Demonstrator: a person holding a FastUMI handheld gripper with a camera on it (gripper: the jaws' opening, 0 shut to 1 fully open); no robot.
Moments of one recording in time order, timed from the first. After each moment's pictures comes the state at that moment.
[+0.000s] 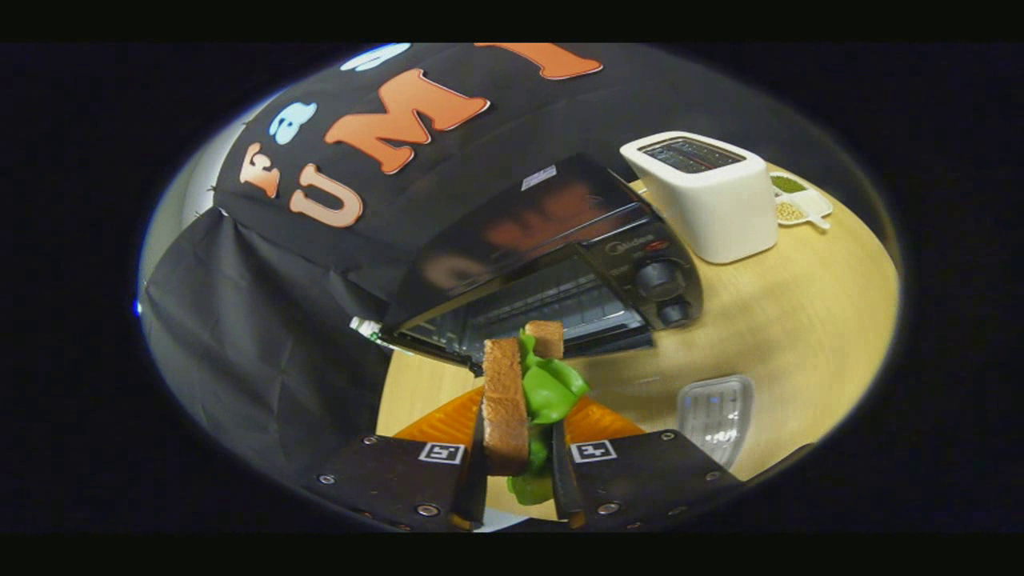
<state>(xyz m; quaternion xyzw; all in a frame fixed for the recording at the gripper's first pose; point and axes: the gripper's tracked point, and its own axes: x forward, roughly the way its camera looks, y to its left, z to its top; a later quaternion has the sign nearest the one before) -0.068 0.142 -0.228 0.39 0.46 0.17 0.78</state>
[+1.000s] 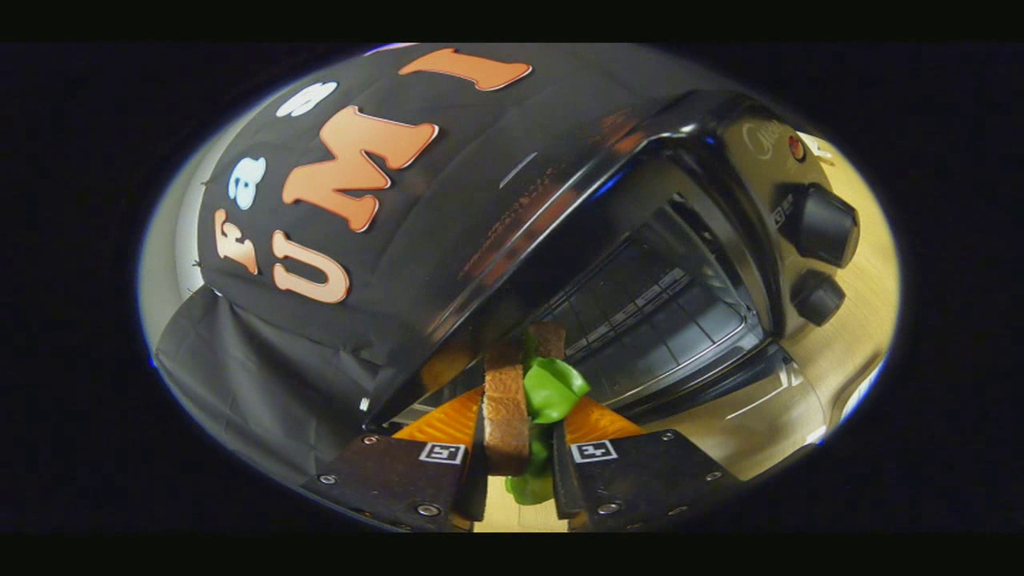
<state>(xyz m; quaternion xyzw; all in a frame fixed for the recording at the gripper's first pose) 0.030 0.217 -0.281 0.50 0.36 0.09 0.78</state>
